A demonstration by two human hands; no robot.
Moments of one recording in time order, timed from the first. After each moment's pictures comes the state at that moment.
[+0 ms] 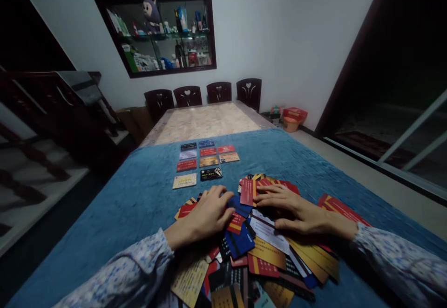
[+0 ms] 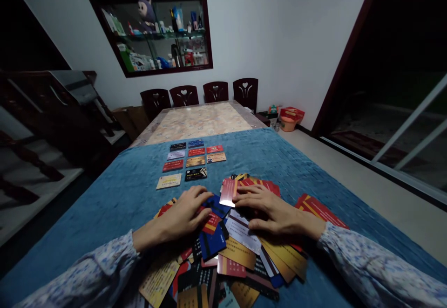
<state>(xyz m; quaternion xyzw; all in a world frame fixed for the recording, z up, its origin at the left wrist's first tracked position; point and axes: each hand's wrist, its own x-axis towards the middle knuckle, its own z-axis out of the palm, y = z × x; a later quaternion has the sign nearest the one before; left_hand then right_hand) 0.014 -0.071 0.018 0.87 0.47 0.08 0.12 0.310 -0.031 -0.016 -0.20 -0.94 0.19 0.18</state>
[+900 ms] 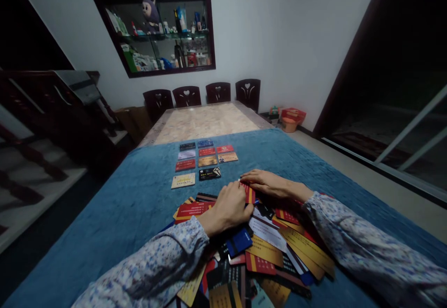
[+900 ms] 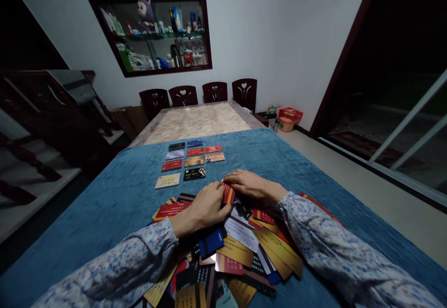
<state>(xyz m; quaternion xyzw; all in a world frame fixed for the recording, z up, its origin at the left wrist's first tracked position) 0.078 -0.052 0.014 0.86 0.50 0.04 0.06 0.269 0.047 -0.019 -0.23 -0.94 0.20 0.13</state>
